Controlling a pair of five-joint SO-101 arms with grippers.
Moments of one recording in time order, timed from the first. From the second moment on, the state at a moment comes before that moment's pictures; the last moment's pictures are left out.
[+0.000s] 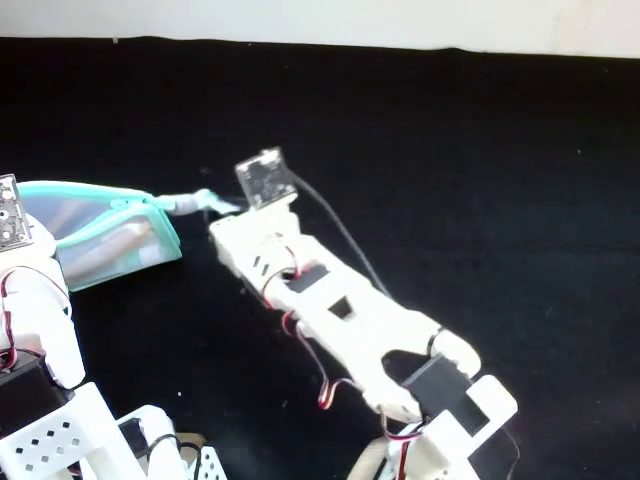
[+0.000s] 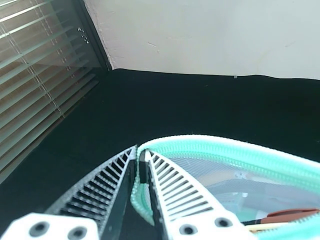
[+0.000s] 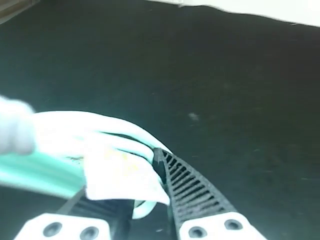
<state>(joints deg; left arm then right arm) -34.2 -61.7 51.2 47.5 -11.7 -42.2 2.9 40.0 -12.8 -10.8</state>
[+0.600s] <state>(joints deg) -33.7 -61.7 51.2 47.5 -11.7 -26.5 -29.5 53.8 -12.9 -10.8</state>
